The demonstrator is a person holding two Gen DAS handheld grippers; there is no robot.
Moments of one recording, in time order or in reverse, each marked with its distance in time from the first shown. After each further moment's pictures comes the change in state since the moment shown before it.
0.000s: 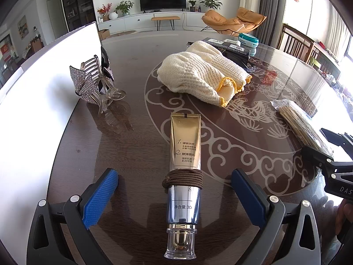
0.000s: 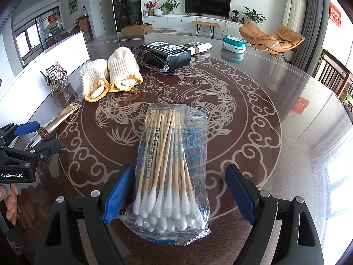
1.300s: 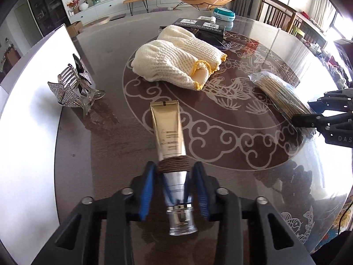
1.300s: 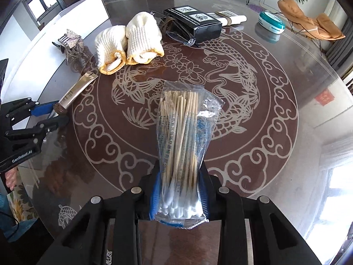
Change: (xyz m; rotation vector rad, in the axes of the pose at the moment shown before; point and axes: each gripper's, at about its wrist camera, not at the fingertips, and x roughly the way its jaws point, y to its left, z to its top) left arm -0.011 -0.005 0.026 0.146 0.175 -0.111; right arm 0.011 0.004 0.042 -0.157 0.349 0.139
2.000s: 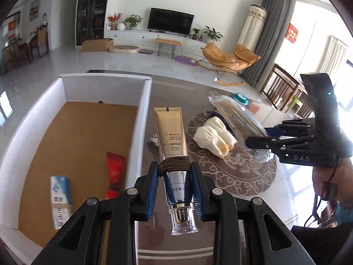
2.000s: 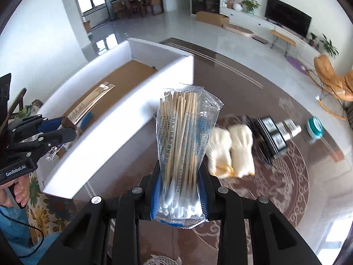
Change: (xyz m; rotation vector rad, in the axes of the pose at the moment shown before) left arm -0.188 0.151 -0.043 -0.298 -0.333 -0.005; right arm -0.114 0.182 0.115 -0.267 -0.226 0.125
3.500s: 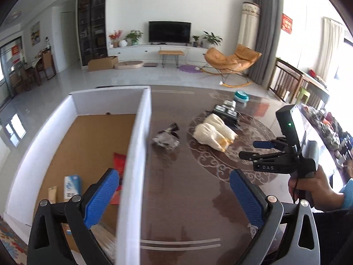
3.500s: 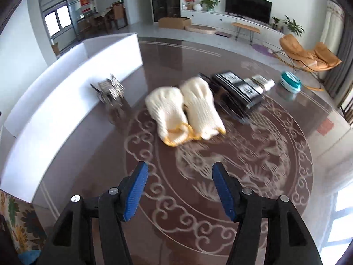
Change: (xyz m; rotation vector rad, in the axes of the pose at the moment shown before) left arm 0.010 -0.091 -0.050 0.187 -0.021 0.025; right arm 0.057 -0.078 -0.120 0.239 -0.053 -0.182
